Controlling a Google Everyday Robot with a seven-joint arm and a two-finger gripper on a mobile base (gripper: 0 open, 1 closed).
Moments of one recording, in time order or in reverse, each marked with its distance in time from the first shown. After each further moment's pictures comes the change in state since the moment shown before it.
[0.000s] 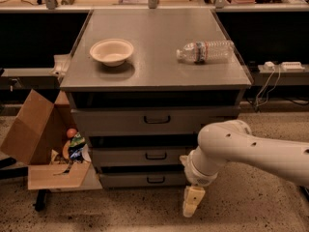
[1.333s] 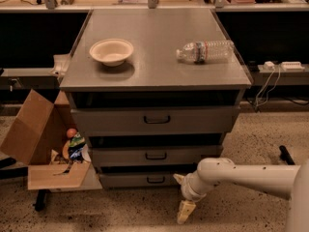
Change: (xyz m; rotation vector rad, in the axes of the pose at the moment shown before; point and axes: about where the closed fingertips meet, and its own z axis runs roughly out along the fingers) arm 0.057 -0.044 0.205 0.003 -0.169 -0.054
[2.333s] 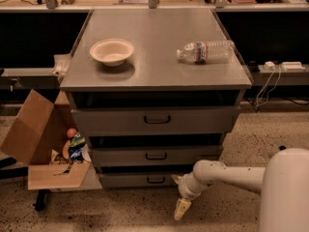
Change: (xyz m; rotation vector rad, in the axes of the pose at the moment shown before) arm 0.035 -0.035 0.067 0.006 -0.024 0.001
